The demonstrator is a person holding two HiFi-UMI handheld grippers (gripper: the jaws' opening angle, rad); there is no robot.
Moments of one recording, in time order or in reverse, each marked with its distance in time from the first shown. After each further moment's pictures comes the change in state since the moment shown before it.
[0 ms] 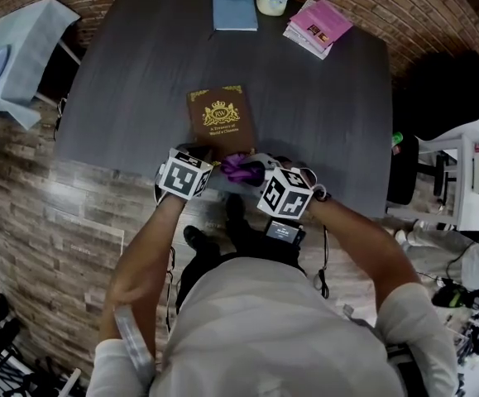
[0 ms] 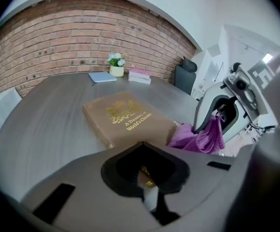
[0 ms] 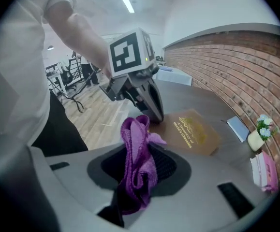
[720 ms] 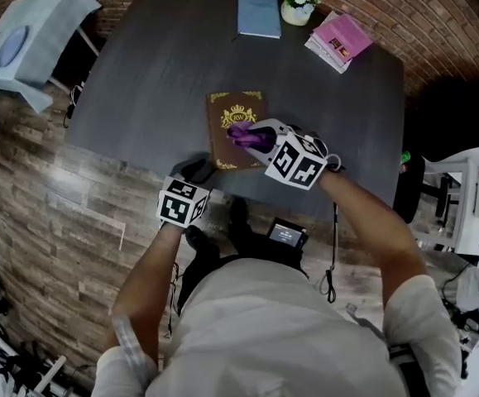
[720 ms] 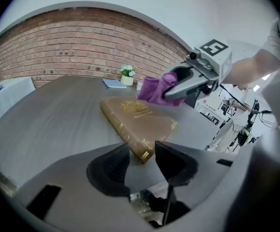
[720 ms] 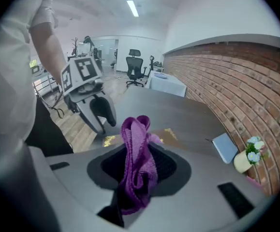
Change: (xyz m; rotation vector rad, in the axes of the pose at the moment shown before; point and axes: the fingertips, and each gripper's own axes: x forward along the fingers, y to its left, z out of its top) left arm -0.038 -0.002 -0.036 -0.115 -0.168 0.039; right arm -0.008 -0.089 0.049 -0.068 -0.040 -0.068
